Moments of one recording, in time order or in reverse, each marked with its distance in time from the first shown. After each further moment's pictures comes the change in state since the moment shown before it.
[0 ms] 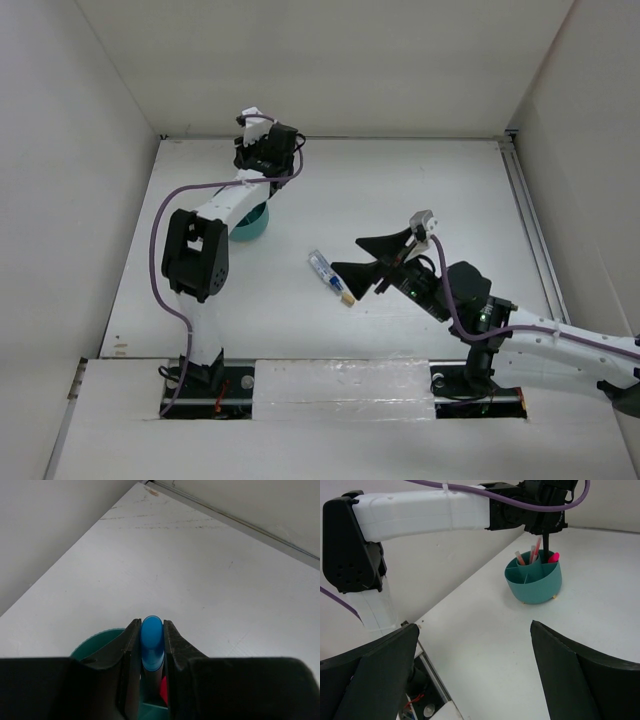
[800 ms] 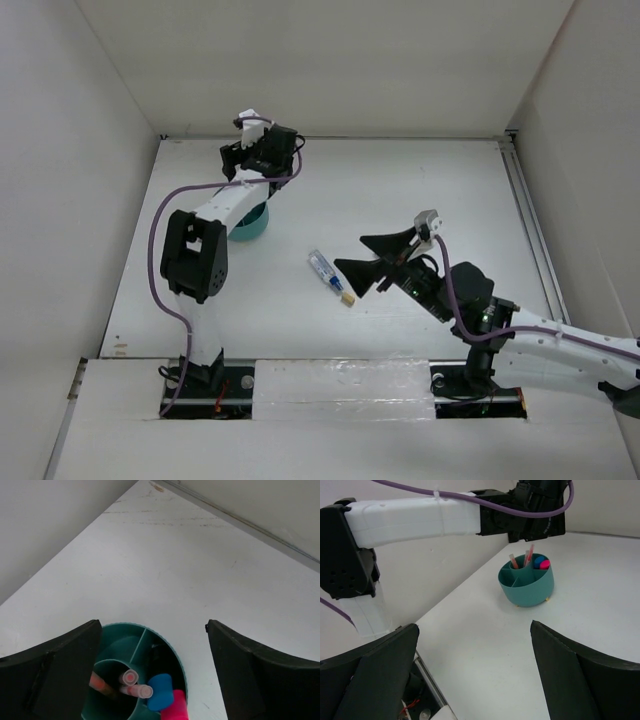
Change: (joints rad) left arm 0.000 -0.003 -0.007 -0.037 -0.021 -0.058; right arm 0.000 -0.017 0.000 -0.006 0.030 -0.011
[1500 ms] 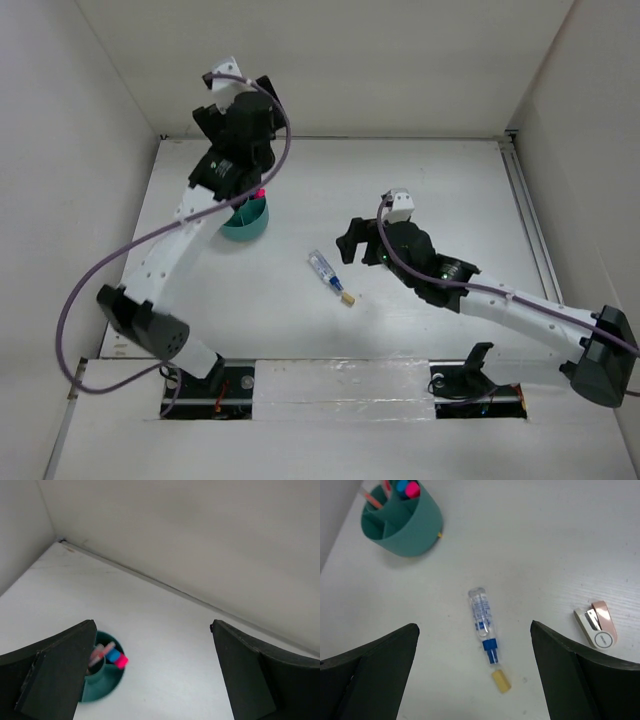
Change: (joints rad) left arm -0.103 -0.390 0.221 -0.173 0.257 0.037; right arm -0.220 0.338 0.183 -0.369 0.109 0.177
